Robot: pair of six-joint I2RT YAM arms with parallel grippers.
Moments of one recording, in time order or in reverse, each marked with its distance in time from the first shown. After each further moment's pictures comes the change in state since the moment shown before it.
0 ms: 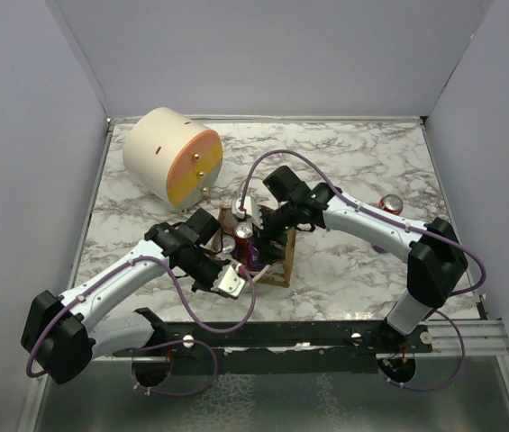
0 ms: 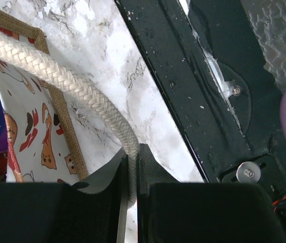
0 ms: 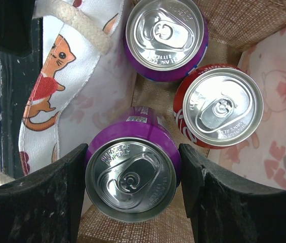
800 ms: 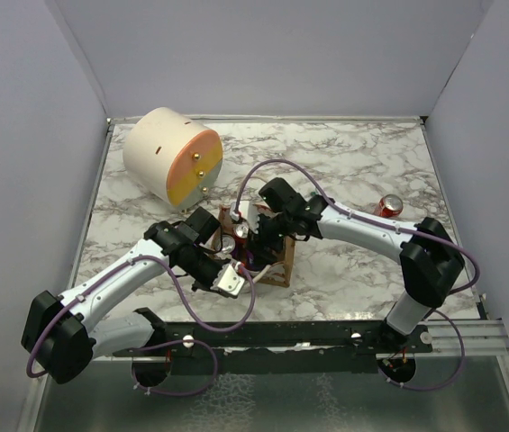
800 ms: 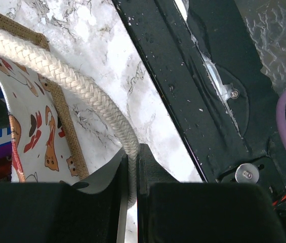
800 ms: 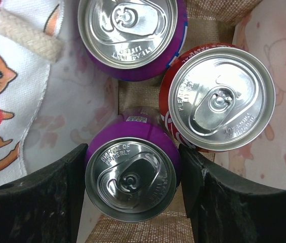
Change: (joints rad) left arm 0.006 0.001 0.017 -0.018 0.023 0.008; right arm 0.041 0.010 -0.107 0.170 0.127 0.184
